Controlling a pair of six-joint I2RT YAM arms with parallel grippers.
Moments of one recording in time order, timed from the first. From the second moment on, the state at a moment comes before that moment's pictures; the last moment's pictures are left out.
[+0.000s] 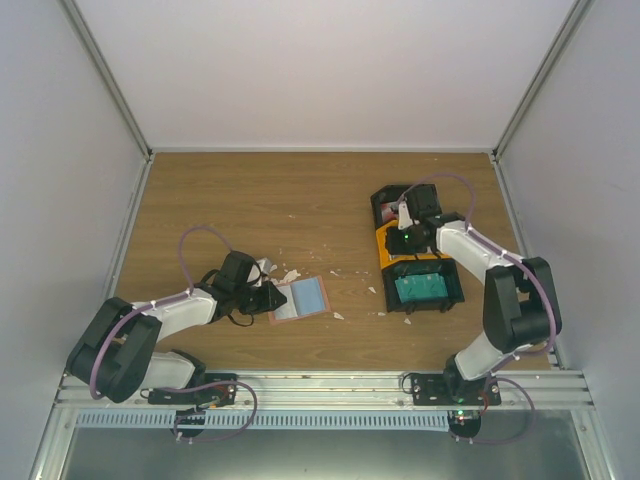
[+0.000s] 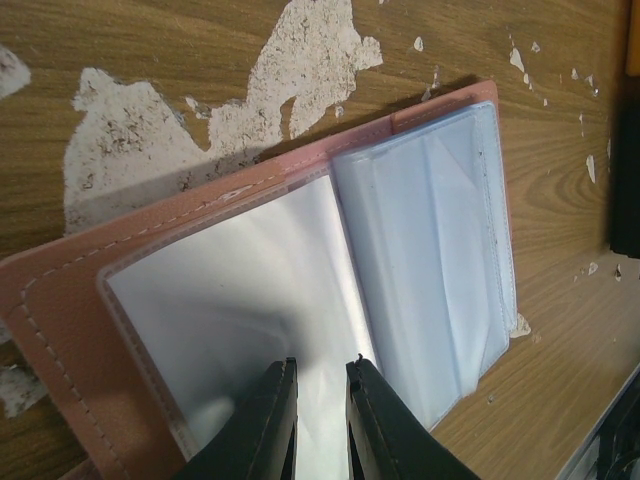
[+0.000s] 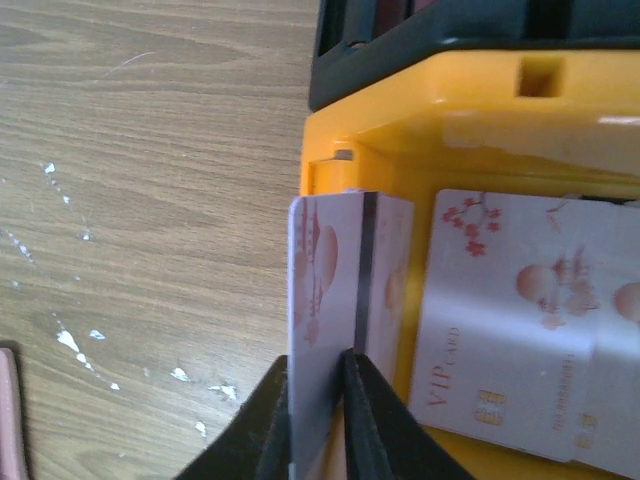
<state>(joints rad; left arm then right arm) -0.45 1.32 0.41 -0.04 0.45 -0.64 0.26 1.61 1.03 -0.54 -0.22 0.20</state>
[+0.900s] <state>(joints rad) -0.45 1.17 0.43 -0.03 0.43 -0.70 0.44 1.36 0.88 -0.35 -0.38 0.35</state>
